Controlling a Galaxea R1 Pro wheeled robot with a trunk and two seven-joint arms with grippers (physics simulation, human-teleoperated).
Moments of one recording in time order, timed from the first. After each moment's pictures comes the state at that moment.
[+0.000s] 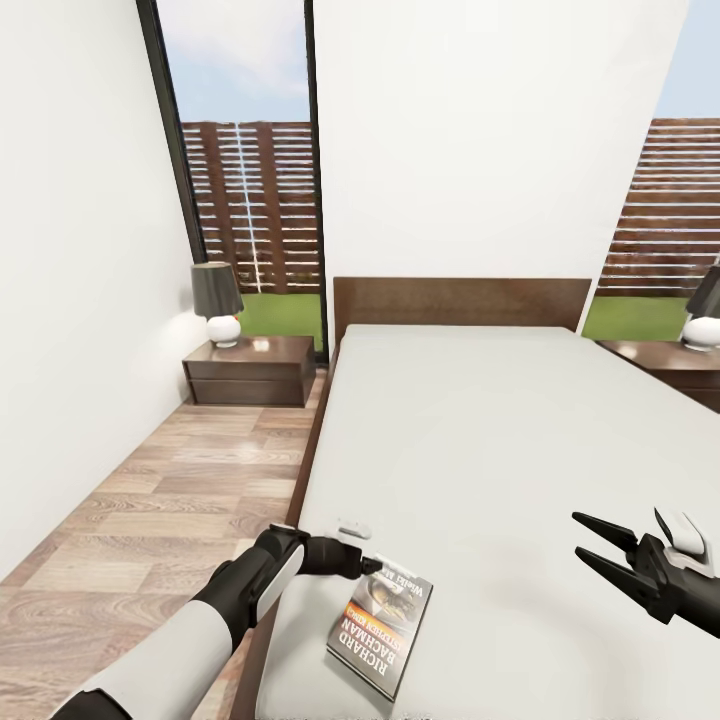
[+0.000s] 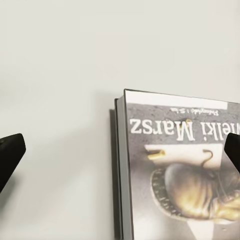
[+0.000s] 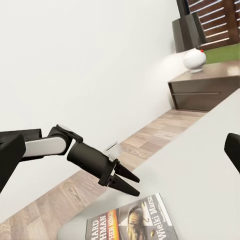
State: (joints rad) left arm -0.71 -0.09 -0.45 -0.62 0.29 0.57 -0.39; right arm -0.16 -0.26 -0.64 -1.58 -0.27 0.58 1.52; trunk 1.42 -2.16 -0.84
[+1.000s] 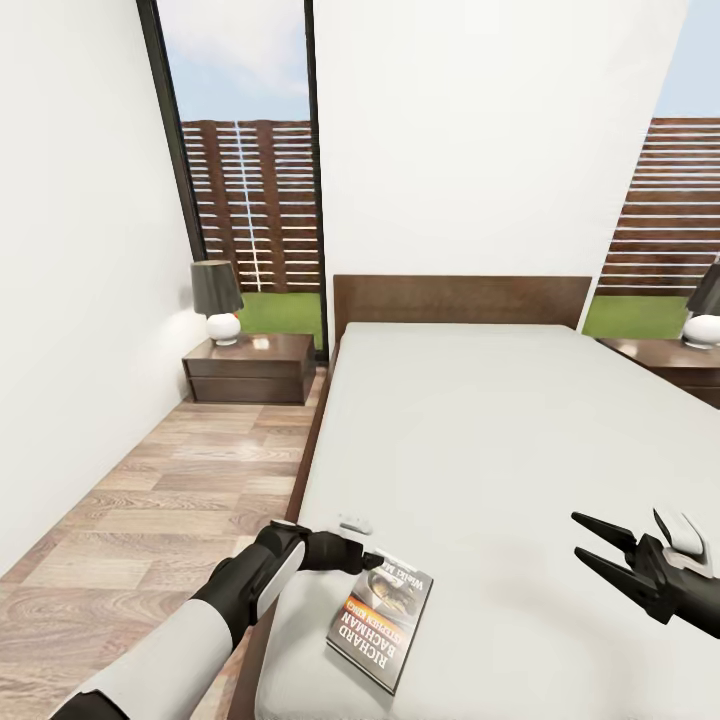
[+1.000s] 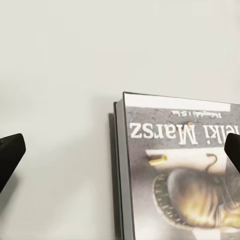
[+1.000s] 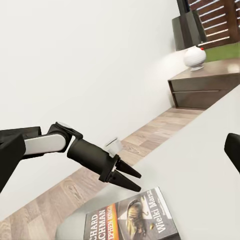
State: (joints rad) left arm -0.71 -0.09 -0.46 -0.65 0.28 0.57 -0.39; right arm -0.16 -0.26 -0.64 -1.57 -0.27 0.58 1.52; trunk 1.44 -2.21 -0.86
